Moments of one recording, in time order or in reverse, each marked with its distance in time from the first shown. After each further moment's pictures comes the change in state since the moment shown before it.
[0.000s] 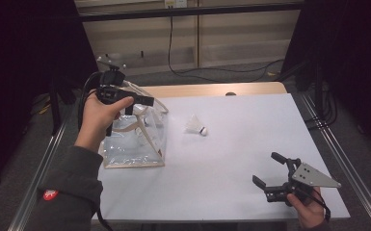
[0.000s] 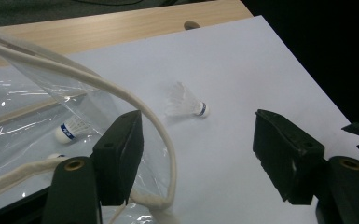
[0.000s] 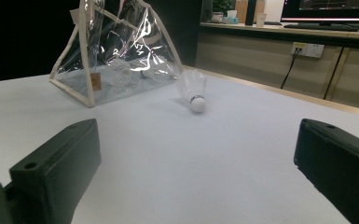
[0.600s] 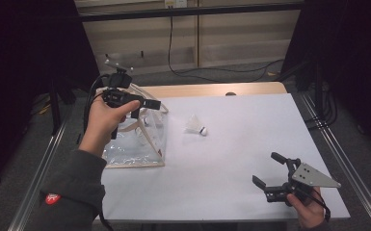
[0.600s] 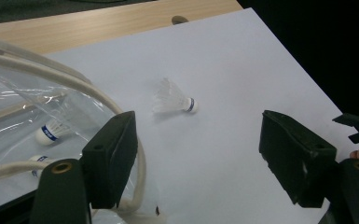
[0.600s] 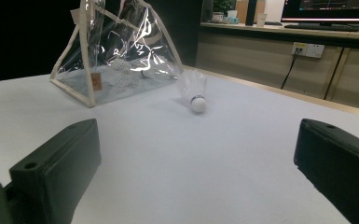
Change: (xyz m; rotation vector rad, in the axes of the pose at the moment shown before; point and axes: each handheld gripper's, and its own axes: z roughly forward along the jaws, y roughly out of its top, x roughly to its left) left arm -0.015 -0.004 0.007 0.008 -0.023 0.025; right arm 0.000 0.000 0.000 0.002 0.002 -0.004
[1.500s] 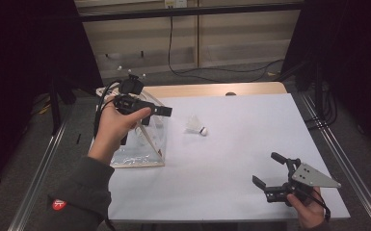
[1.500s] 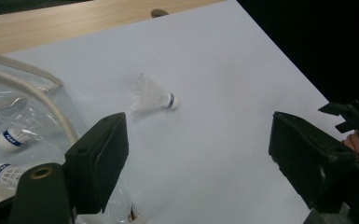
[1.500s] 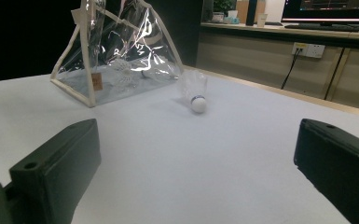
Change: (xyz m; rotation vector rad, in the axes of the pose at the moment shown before) left arm -0.022 -0.008 0.016 0.013 -0.042 0.038; right arm 0.000 0.000 0.000 0.002 0.001 0.001
